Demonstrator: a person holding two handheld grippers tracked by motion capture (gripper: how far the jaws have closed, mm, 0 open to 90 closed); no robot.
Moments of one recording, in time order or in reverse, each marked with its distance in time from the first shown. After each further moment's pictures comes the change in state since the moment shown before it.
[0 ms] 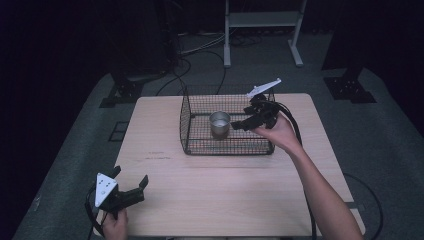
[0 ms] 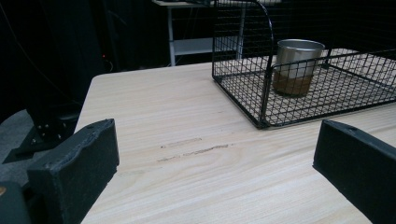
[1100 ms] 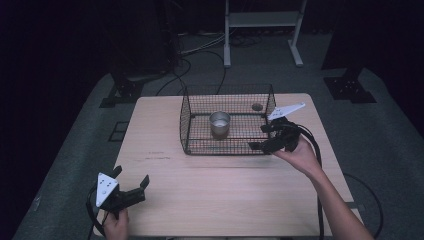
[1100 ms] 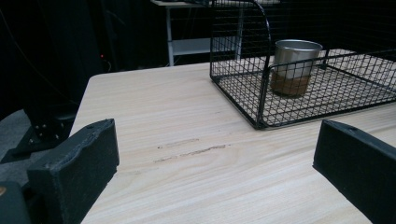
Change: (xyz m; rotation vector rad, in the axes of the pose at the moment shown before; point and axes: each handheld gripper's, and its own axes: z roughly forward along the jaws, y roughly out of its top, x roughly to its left) left arm -0.002 0.000 0.001 -0.001 -0.007 -0.005; right arm 0.016 -0.069 -0.036 -0.030 -0.005 -0.002
